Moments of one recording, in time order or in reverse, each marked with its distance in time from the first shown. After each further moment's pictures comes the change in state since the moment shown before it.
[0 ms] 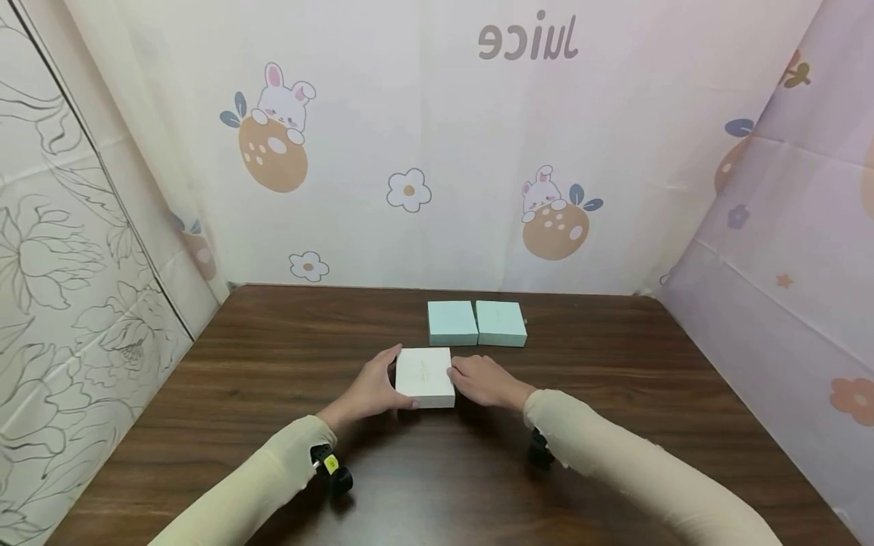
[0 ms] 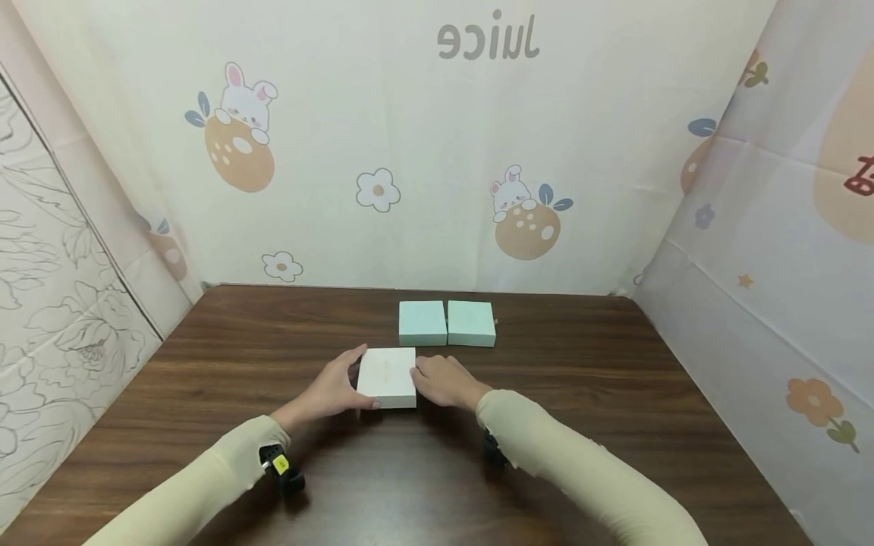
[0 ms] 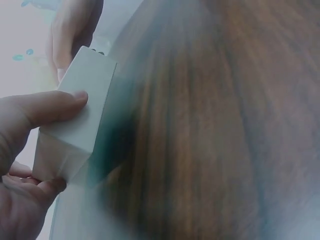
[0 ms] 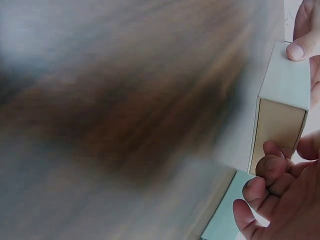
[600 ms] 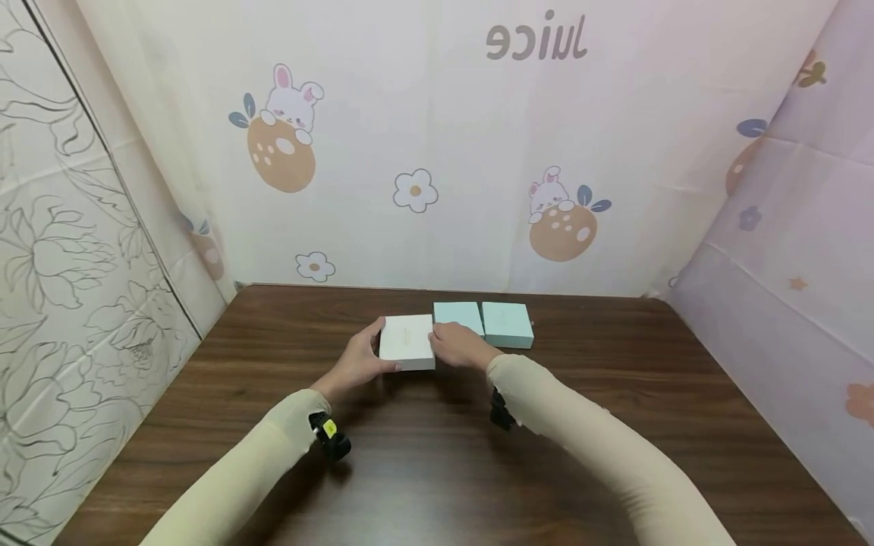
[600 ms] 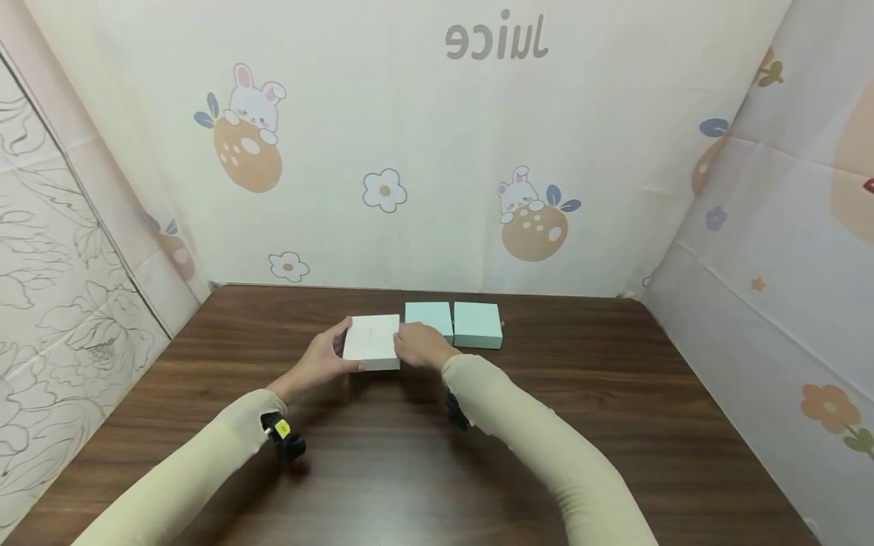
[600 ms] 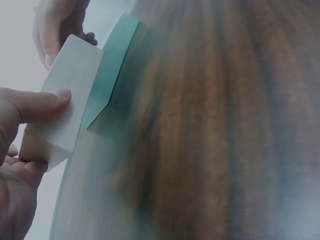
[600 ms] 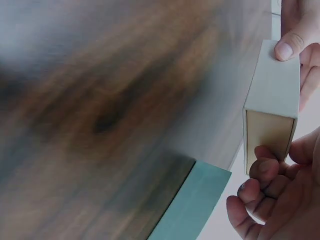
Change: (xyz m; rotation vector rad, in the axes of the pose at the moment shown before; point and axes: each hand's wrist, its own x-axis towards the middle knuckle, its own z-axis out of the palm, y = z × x) left_hand 0.027 -0.020 -0.036 -0.139 0.076 0.011; right_hand 0.068 -0.023 -0.014 -0.041 -0.028 0.075
